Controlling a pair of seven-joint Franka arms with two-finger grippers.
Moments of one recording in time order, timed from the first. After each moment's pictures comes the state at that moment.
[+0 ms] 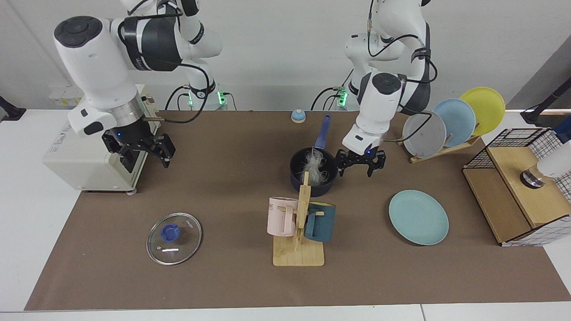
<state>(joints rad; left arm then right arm) -0.05 0.14 -0.26 -1.97 0.06 2.25 -0.24 0.05 0.38 -0.01 -1.20 -0.03 1.64 0.17</state>
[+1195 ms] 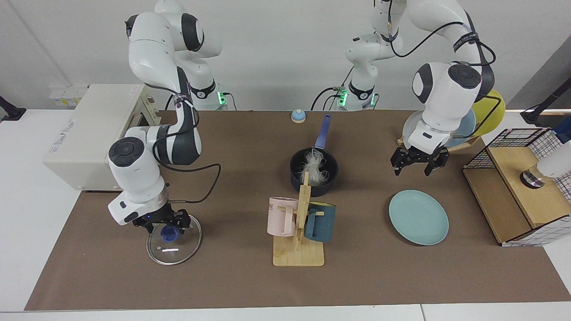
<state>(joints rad) 0.16 0.13 -0.25 -1.82 0.06 2.07 -0.03 0.04 0.65 -0.02 -1.34 -0.05 2.11 0.11</state>
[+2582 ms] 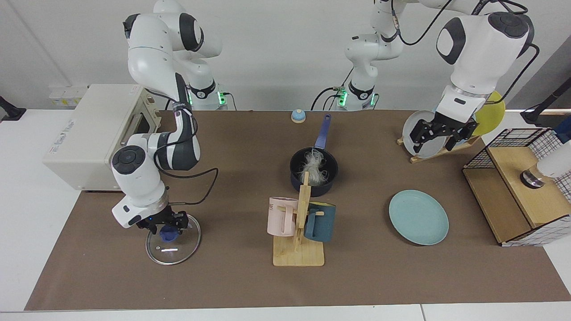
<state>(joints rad) 0.05 0.12 -0.12 -1.54 0.03 1.76 -0.08 0.02 0.64 -0.02 -1.42 -0.05 2.17 0.05</state>
